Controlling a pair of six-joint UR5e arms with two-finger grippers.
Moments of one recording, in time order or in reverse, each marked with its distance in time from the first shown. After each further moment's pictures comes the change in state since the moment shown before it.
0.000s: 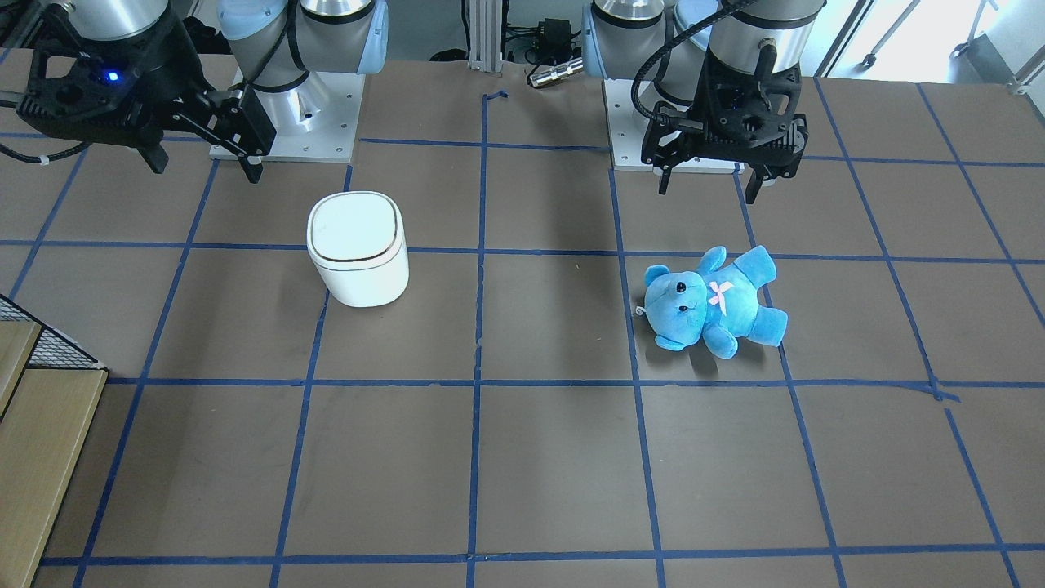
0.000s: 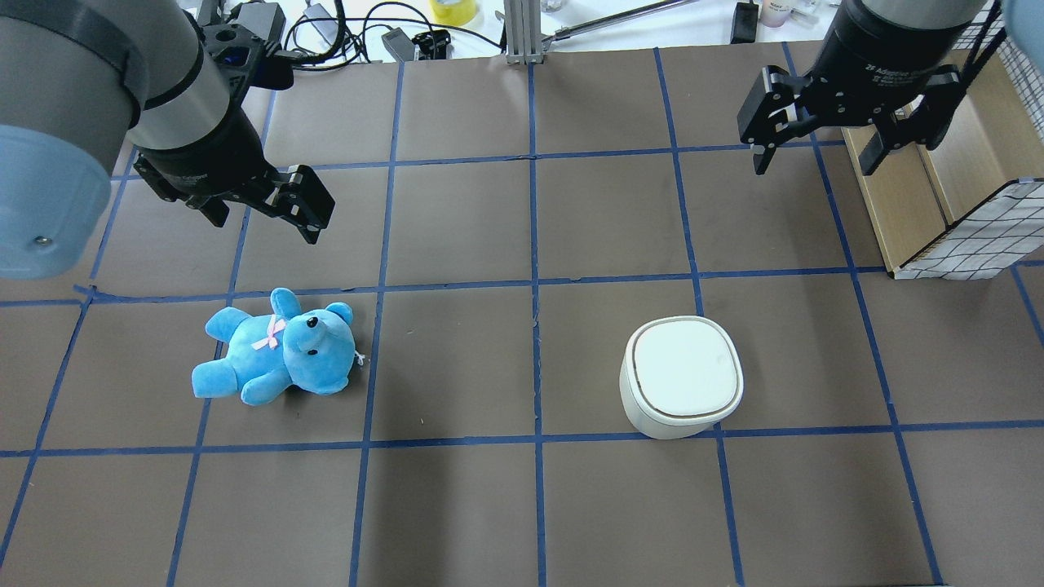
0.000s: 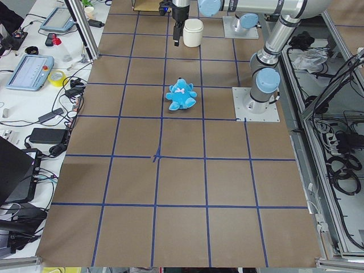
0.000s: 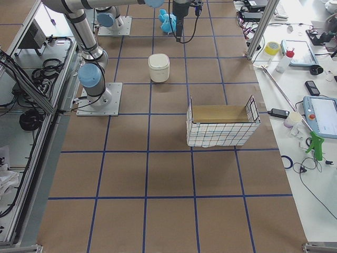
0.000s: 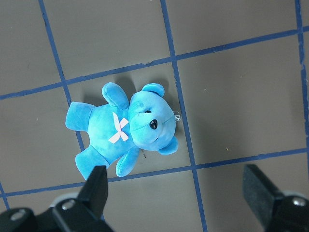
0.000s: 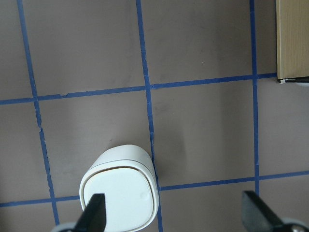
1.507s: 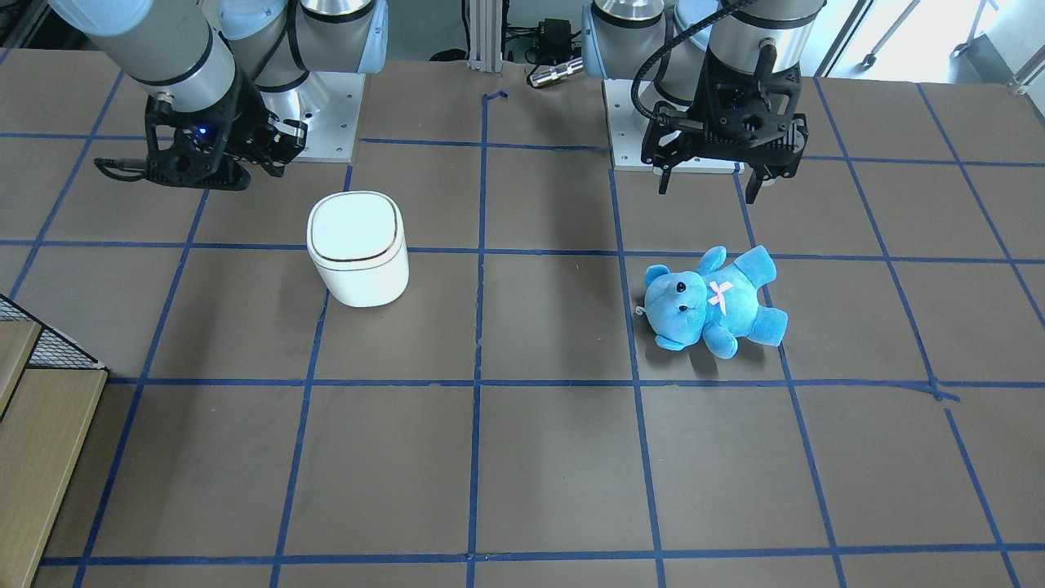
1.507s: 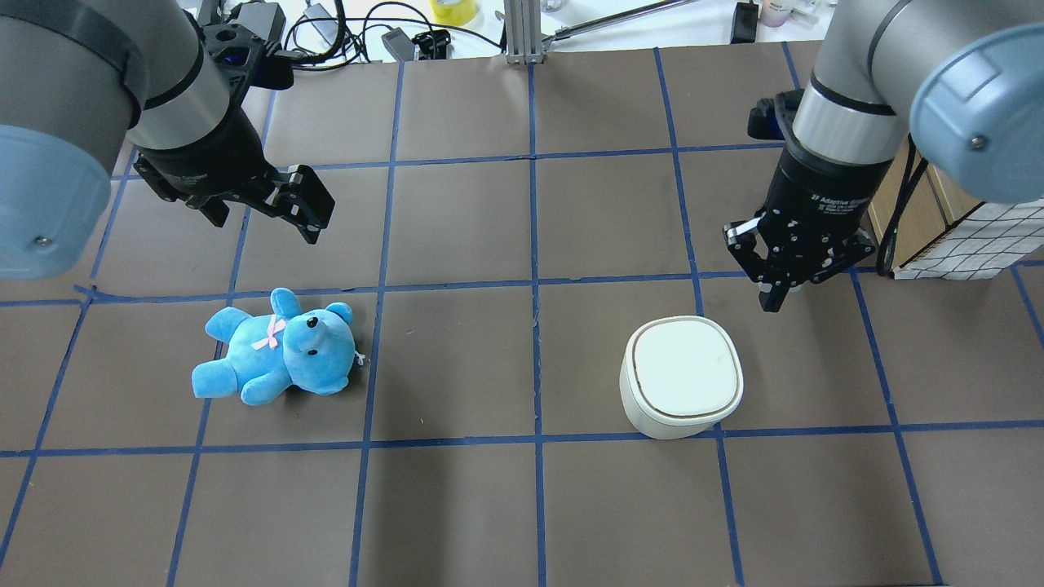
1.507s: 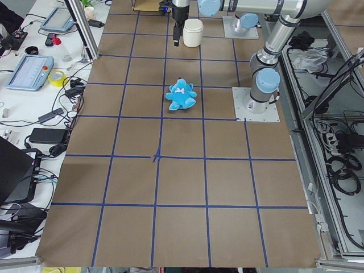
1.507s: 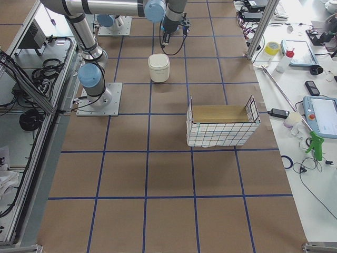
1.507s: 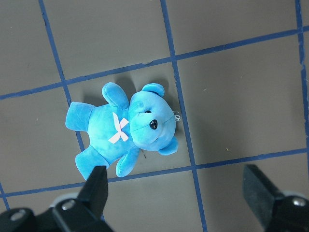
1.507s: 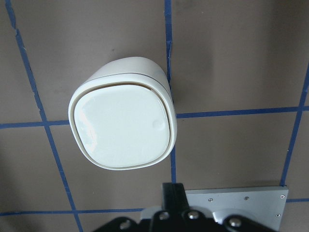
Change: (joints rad) left arm 0.000 0.000 0.000 0.000 0.000 0.000; right arm 0.009 0.001 0.221 0.087 0.056 -0.022
